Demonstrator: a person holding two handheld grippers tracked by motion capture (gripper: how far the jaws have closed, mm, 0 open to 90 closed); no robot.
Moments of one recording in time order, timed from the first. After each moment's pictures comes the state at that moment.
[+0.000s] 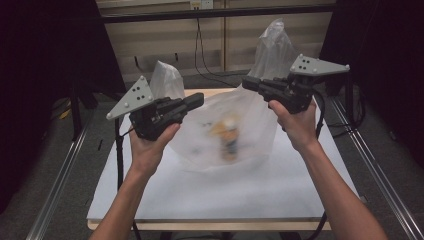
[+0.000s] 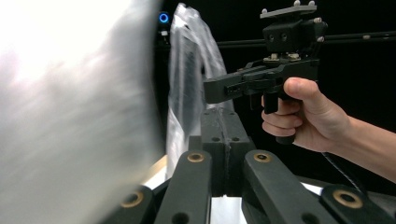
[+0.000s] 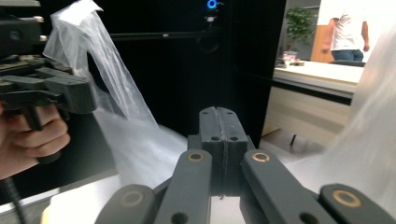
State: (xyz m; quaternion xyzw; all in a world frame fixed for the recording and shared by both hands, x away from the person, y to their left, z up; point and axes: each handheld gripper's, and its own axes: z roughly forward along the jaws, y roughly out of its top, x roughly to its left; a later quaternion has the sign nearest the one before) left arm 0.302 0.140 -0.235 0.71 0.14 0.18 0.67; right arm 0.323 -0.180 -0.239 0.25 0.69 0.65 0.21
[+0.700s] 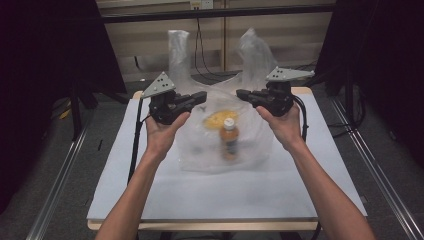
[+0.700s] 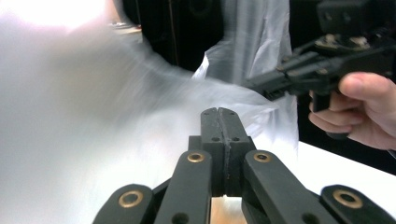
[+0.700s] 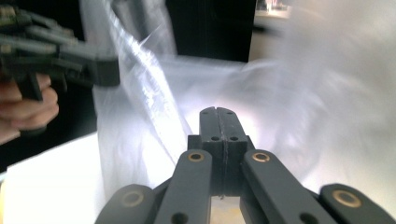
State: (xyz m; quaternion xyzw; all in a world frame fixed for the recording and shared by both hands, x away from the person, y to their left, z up) left arm 0.372 0.129 -0.298 0.74 0.23 0.14 0.61; right arm 0.363 -0.171 -0.303 0.32 0.74 0.57 0.18
